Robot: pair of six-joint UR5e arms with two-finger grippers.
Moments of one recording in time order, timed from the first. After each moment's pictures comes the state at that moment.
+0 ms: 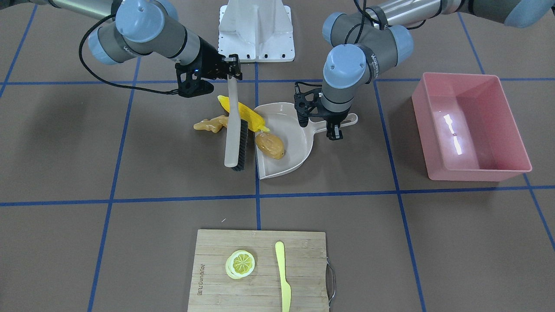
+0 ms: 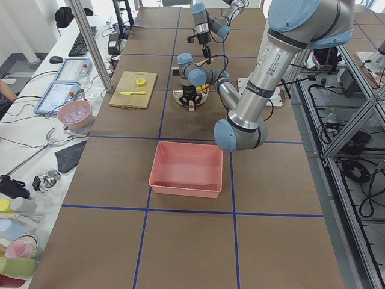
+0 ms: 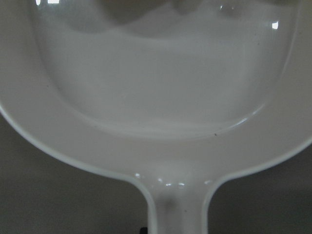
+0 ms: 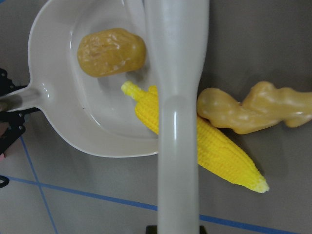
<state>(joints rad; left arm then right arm) -0.60 -2.16 -1.68 -1.44 -2.02 0.40 0.63 -1.16 1.83 -1.02 2.41 1.56</state>
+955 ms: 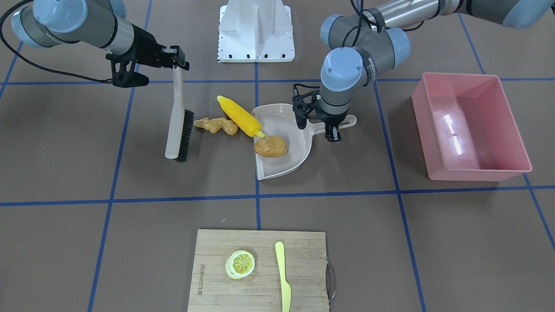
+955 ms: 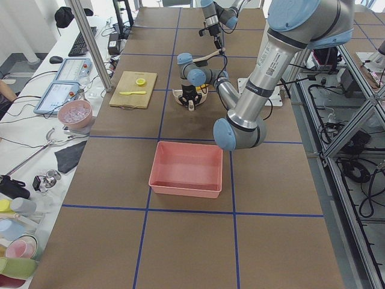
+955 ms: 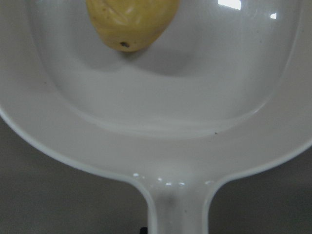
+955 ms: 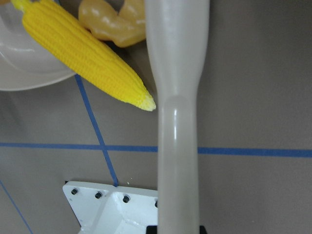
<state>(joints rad) -0.60 -2.17 -1.66 -1.44 -2.02 0.41 0.54 -1.44 2.02 -1.02 2.46 1.58</state>
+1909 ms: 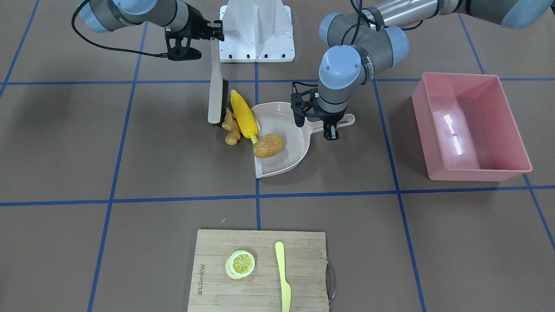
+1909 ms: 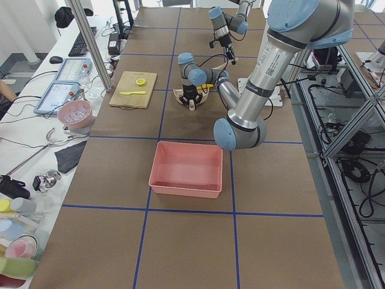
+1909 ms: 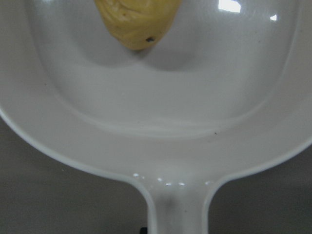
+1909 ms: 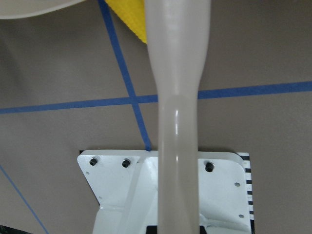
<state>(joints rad) -0.59 -2.17 -1.67 -1.44 -2.01 0.41 0.38 -1.24 2.00 -1.18 2.37 1.67</state>
